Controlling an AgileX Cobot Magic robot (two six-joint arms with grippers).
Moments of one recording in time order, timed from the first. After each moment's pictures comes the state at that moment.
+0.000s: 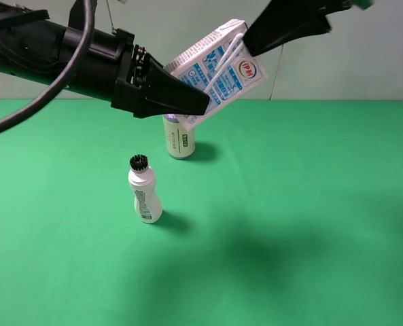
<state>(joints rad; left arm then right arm) -0.42 1.53 -0.91 -1.46 0.82 1.64 0.38 1.36 -1.39 0.55 1.06 -0.73</state>
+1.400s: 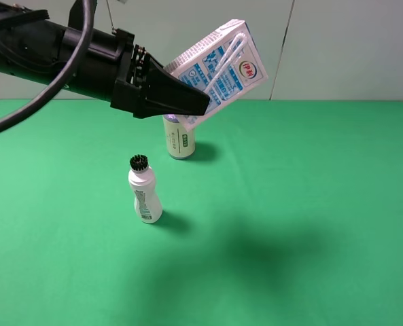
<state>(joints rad) -0.42 1.53 -0.91 -1.46 0.82 1.64 0.38 0.29 -0.54 0.04 0.96 -0.02</state>
